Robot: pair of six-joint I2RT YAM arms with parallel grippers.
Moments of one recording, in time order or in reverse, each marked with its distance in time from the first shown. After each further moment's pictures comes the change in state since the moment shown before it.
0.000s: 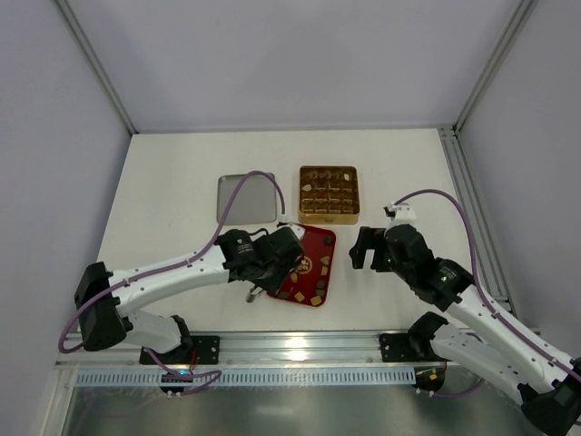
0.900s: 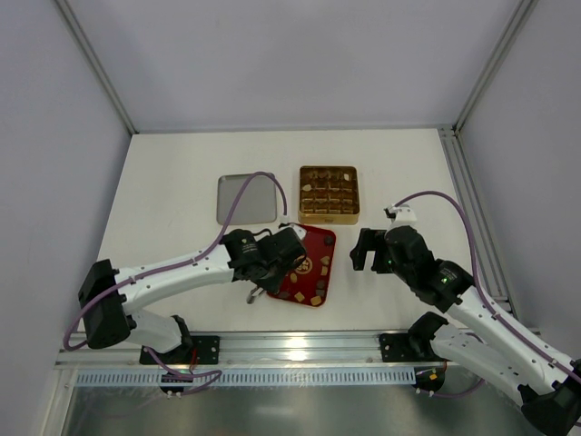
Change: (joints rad) left arm 0.000 0.030 0.000 -0.001 -0.008 0.005; right arm 0.000 -0.014 -0.013 -0.008 0.001 0.003
